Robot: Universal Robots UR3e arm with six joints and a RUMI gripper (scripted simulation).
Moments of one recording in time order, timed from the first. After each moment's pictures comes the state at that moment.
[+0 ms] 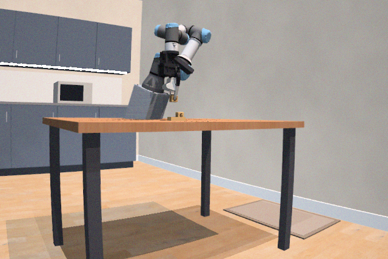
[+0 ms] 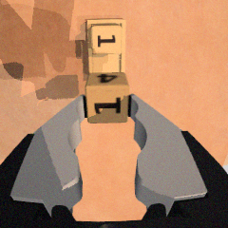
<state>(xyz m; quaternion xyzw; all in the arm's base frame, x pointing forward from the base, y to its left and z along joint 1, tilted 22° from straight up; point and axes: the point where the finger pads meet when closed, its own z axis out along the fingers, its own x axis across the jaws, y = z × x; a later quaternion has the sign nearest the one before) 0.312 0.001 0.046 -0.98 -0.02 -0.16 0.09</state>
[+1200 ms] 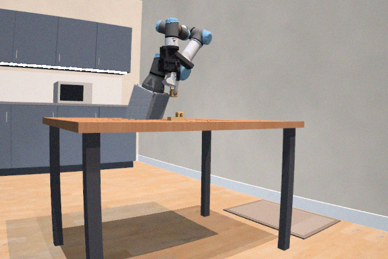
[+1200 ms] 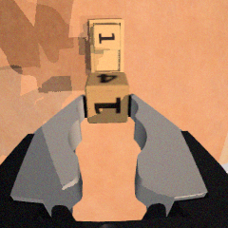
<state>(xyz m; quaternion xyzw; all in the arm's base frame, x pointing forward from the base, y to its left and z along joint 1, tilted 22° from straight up) 0.304 -0.003 0.068 -0.98 -0.02 -0.16 0.09</state>
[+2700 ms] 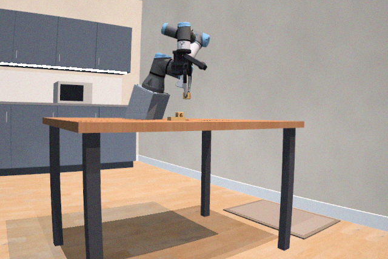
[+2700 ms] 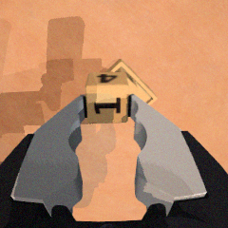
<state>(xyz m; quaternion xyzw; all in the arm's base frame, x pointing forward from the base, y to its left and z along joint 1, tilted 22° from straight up) 0.309 0.062 0.075 -0.92 0.35 -0.11 0.15</state>
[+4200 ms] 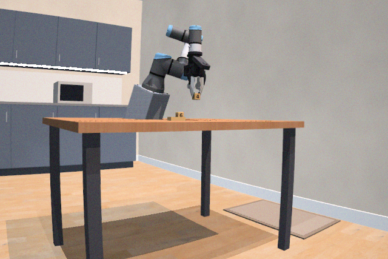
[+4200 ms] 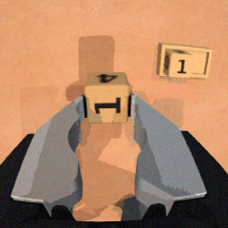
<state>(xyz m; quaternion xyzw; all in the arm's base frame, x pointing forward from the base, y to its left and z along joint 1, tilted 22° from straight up) 0.295 0.117 0.081 -0.71 0.68 -0.05 0.18</state>
